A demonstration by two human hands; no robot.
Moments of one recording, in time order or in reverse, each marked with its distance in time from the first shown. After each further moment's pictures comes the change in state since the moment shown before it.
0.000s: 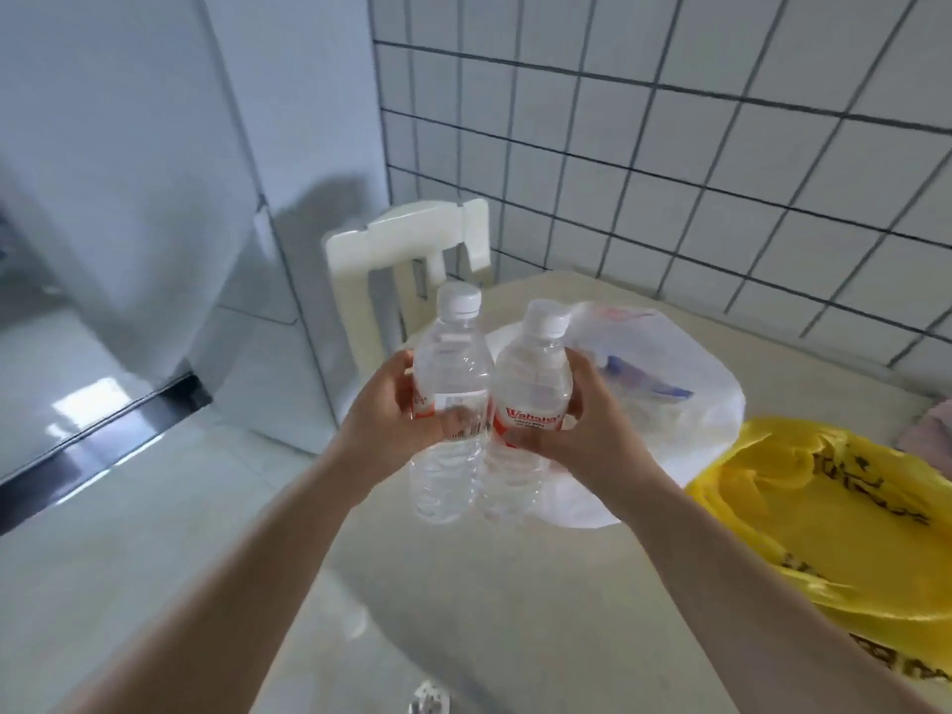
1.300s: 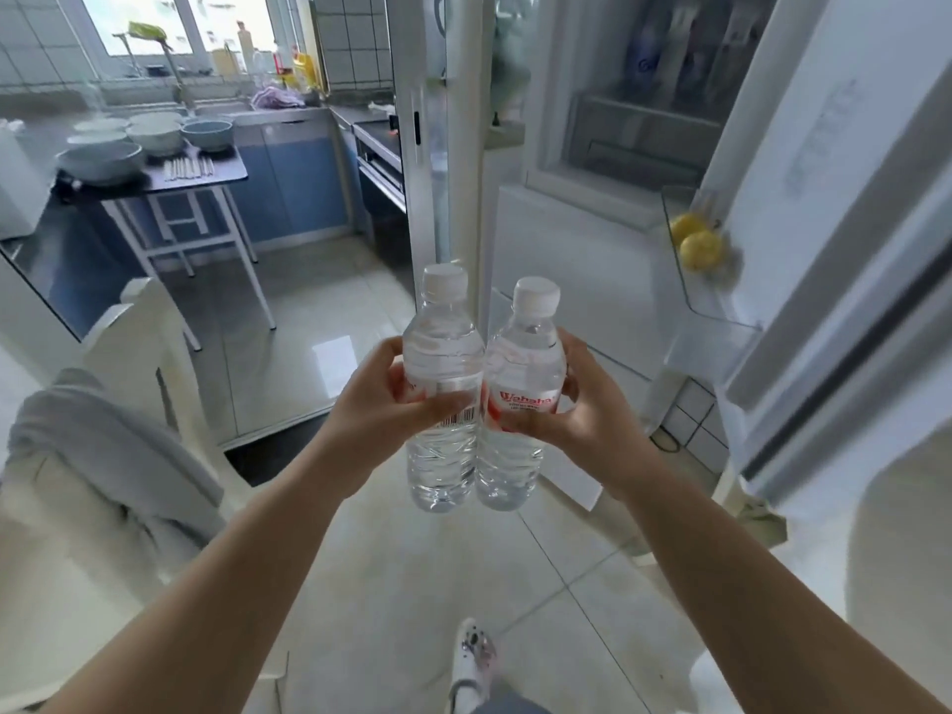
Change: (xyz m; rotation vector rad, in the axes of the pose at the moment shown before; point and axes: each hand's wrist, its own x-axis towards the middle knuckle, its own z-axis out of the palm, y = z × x) left_hand -0.071 -0.071 -0.596 -0.102 0.448 -0.043; right_hand 0.152 -0.160 0.587 0.037 -0.434 -0.280
